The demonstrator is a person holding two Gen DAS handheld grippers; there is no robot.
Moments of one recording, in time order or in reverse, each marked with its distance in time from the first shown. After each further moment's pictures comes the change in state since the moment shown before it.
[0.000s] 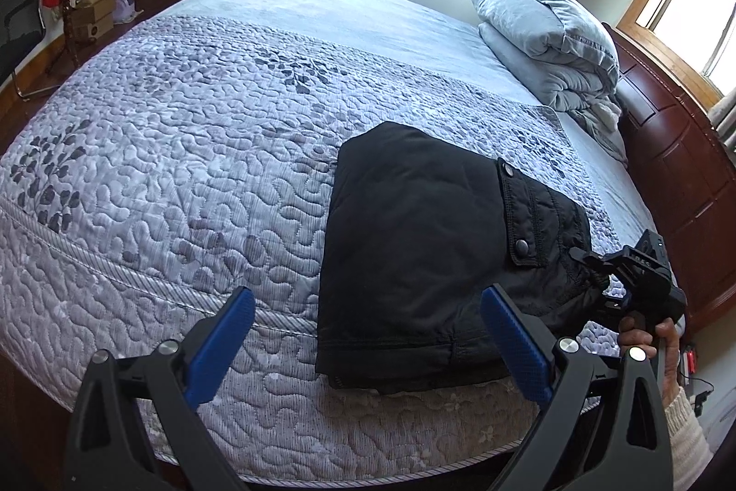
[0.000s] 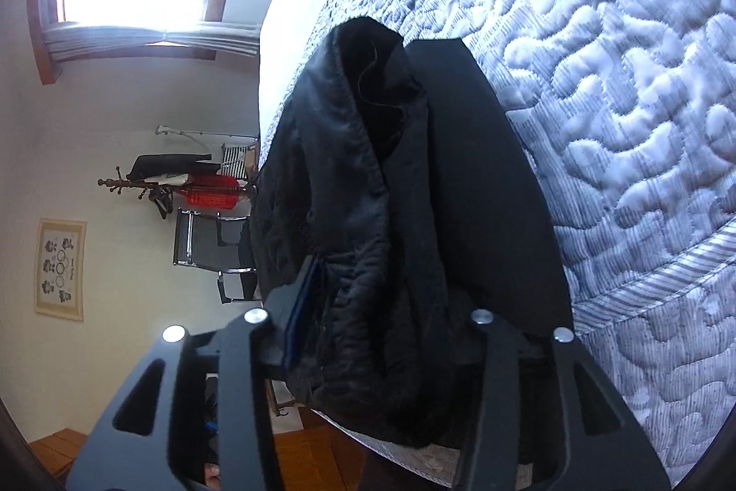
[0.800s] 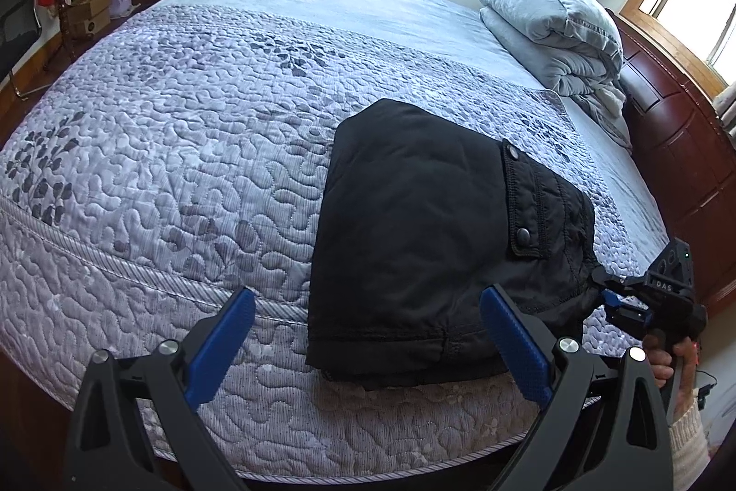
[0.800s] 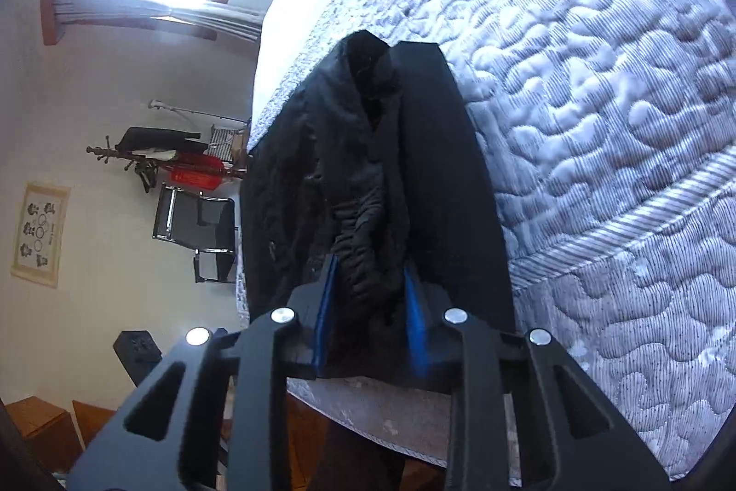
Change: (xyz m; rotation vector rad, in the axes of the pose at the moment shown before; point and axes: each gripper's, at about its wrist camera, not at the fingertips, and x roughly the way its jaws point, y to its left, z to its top) left arm 0.015 -0.003 -0.005 0.005 0.045 0.011; right arm -0.039 -0.018 -0.024 -0.088 0.014 -0.069
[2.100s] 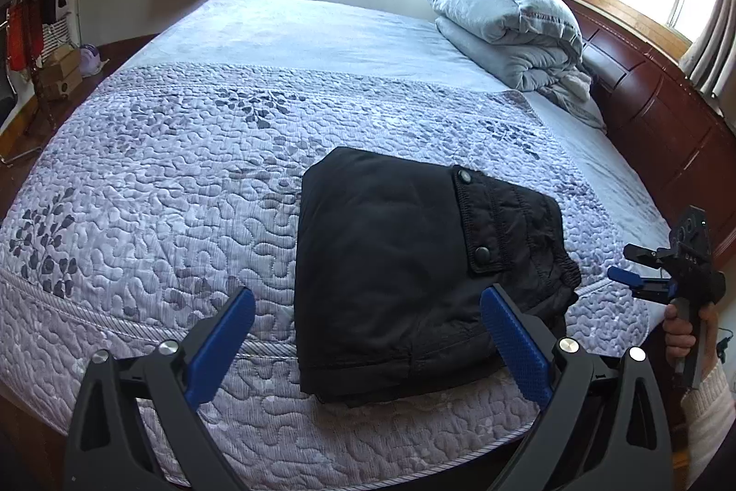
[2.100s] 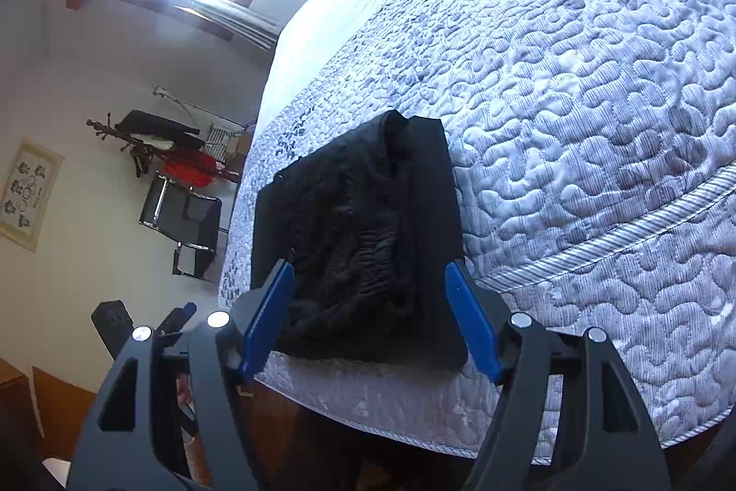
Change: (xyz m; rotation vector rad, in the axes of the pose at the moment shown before) left arm -0.027 -0.031 0.017 0.168 -0.066 -0.017; right arm -0.067 0.034 0.001 -0.150 -0.077 -0.068
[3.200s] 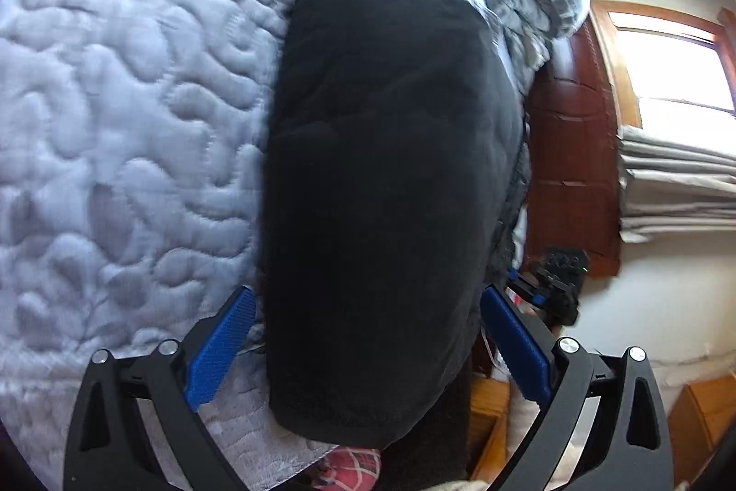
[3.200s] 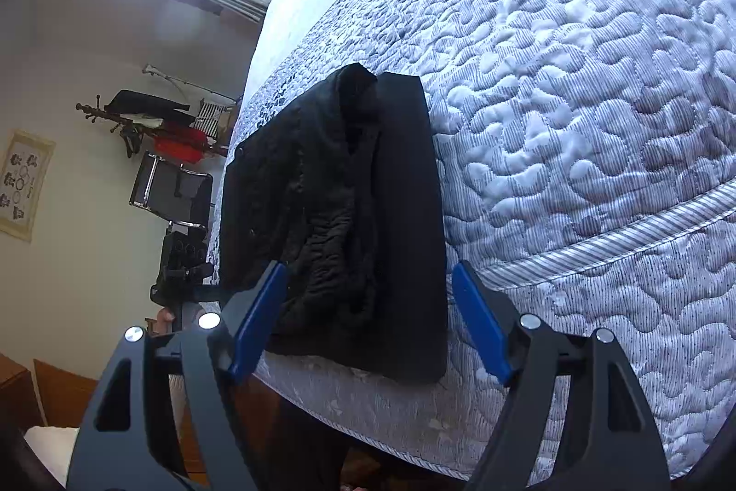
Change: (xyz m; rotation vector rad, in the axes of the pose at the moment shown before) left arm 0.179 0.117 -0.009 -0.409 0.589 -0.683; right arm 0.041 -0.027 0.000 0.006 0.094 0.003
